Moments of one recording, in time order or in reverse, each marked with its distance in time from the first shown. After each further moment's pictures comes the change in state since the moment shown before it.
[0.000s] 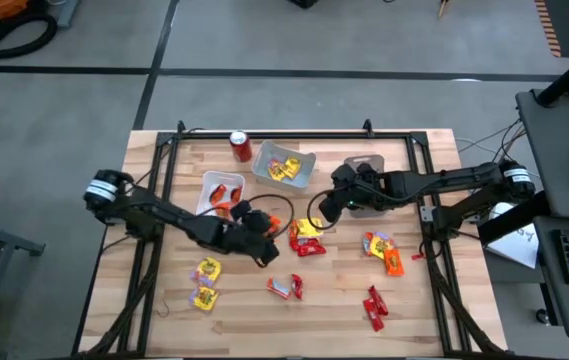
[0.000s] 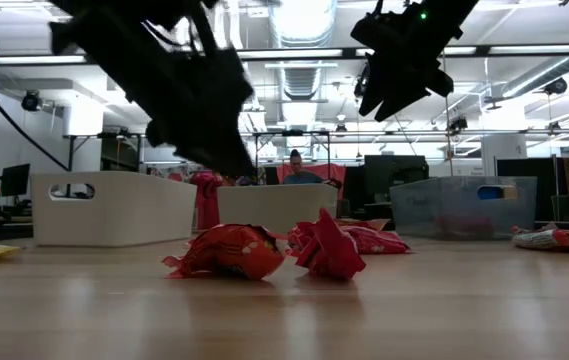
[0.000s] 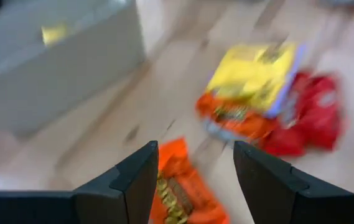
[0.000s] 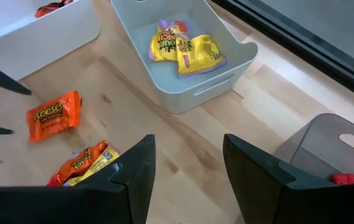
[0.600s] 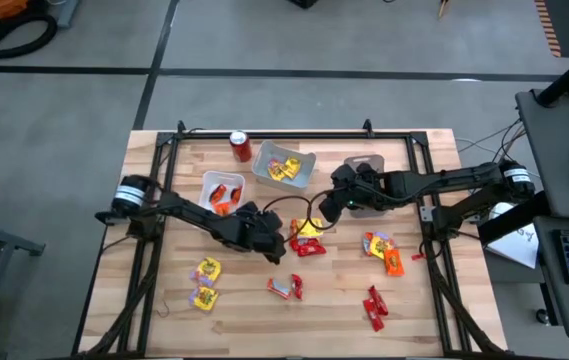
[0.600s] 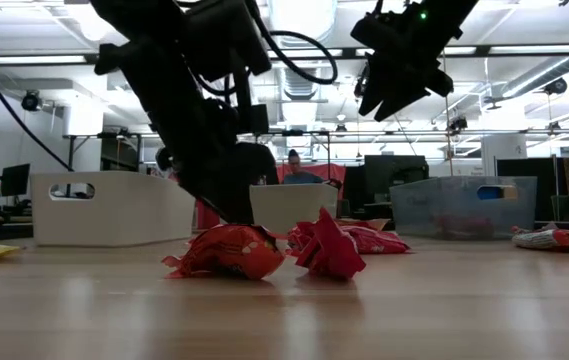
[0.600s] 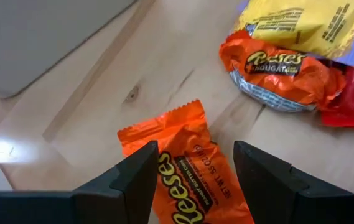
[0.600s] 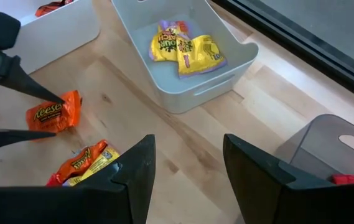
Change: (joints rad) left arm 0.050 0.201 0.169 -0.238 0.075 -0.064; right arm 0.000 0.000 0.000 0.003 -0.001 -0.007
